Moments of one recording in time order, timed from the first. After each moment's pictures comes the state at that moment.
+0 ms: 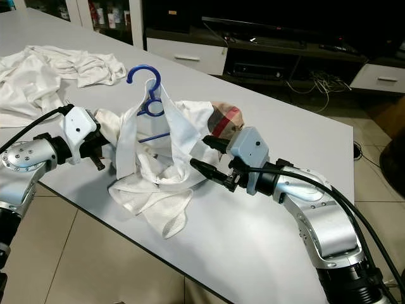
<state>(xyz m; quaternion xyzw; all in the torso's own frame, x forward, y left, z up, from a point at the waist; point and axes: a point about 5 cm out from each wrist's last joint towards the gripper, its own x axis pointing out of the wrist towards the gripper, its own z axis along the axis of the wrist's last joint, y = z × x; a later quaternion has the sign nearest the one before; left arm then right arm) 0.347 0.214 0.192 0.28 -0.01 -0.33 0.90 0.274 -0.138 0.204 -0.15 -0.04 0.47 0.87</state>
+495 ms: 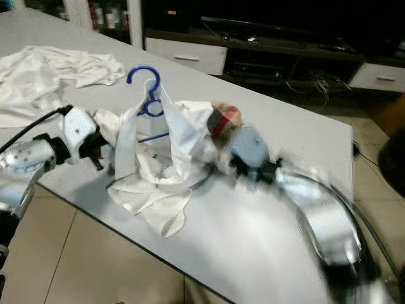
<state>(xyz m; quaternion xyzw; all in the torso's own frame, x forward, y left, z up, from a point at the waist) 0.341 0.206 0.189 0.31 -0.03 -0.37 0.88 0.313 -0.162 0.216 -0.30 -0.05 0.35 0.89</state>
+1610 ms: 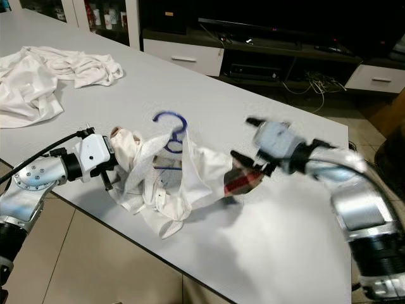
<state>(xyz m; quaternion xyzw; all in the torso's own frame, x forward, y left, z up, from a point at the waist) 0.328 0.192 0.170 0.33 -0.05 -0.43 0.84 0.304 -0.199 0.223 -0.32 -0.03 0.39 0.87</state>
